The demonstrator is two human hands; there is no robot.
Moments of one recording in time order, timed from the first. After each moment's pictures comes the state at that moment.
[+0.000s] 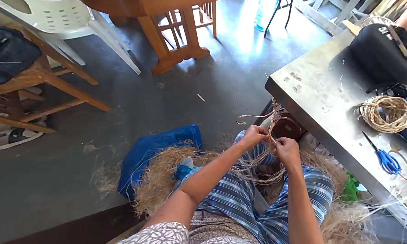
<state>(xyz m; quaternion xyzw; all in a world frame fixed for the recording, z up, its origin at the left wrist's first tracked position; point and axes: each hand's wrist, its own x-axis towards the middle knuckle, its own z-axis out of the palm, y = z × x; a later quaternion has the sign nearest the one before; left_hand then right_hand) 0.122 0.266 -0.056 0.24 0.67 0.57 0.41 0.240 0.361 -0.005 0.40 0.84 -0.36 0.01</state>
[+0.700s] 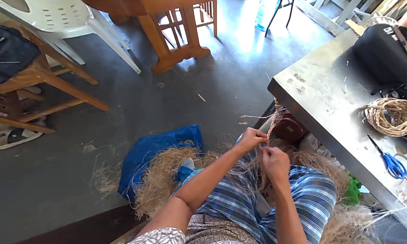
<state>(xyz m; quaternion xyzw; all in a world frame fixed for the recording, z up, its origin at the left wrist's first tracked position) 0.117 0.244 -0.052 0.23 0.68 0.57 0.40 0.244 0.301 -0.001 0.34 0.90 -0.27 -0.03</state>
